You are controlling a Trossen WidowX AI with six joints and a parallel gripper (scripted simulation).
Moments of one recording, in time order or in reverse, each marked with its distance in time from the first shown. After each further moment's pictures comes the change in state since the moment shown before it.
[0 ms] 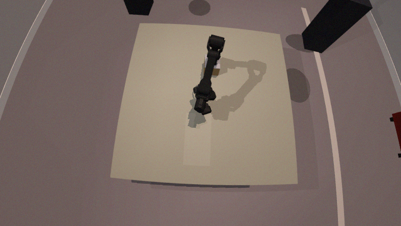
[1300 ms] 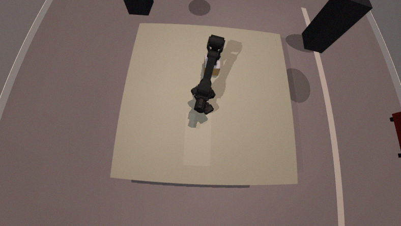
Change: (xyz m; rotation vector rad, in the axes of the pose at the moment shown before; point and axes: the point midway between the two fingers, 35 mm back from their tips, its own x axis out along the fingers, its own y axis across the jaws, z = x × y) arm -0.001 -0.001 0.000 -0.209 0.000 0.000
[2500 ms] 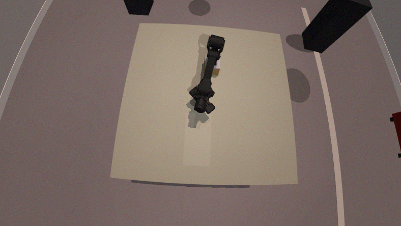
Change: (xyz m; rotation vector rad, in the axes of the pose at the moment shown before) arm -0.002 -0.001 -0.001 -0.176 0.000 0.000
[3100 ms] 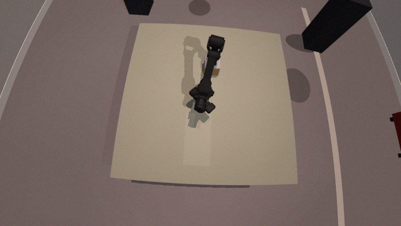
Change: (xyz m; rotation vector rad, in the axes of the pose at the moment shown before) arm 0.003 0.001 0.001 -0.034 0.001 -0.001
